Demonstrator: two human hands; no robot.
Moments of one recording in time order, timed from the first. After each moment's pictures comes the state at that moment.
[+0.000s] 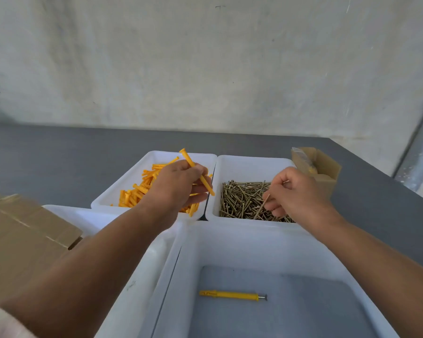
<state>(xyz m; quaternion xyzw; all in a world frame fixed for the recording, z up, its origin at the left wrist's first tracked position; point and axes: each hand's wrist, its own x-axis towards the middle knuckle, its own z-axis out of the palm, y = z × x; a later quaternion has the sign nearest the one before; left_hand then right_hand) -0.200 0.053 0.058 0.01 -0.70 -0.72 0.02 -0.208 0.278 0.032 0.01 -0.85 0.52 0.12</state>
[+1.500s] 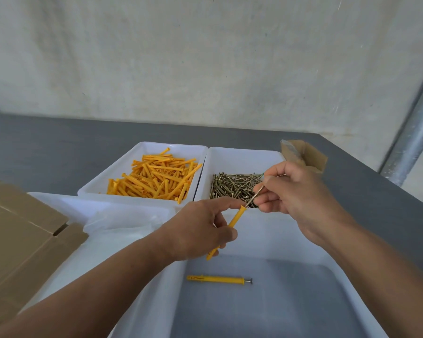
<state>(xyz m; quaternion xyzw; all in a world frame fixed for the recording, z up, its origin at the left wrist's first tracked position) -0.157 0.085 0.010 -0.22 -0.86 -0.46 -0.07 -0.162 0.276 0.046 0.02 -0.76 0.64 0.08</state>
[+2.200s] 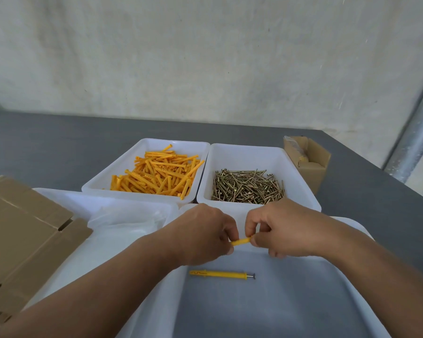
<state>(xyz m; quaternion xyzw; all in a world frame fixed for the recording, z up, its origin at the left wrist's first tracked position) -0.149 0.088 0.012 -0.26 -0.94 -0.20 -0.04 -0.150 0.277 0.032 0.17 -0.96 0.17 -0.12</state>
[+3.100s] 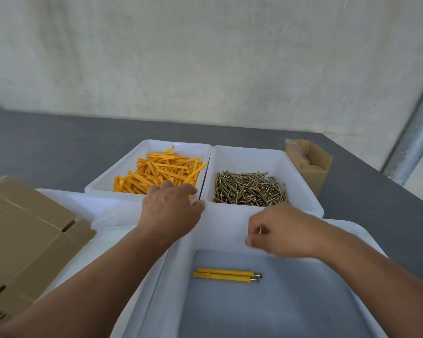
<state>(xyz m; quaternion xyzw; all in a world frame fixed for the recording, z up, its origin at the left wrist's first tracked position) -0.174 0.053 0.010 0.03 -0.98 -0.16 0.08 -0.159 0.270 0.023 0.18 -0.97 0.12 -0.09</state>
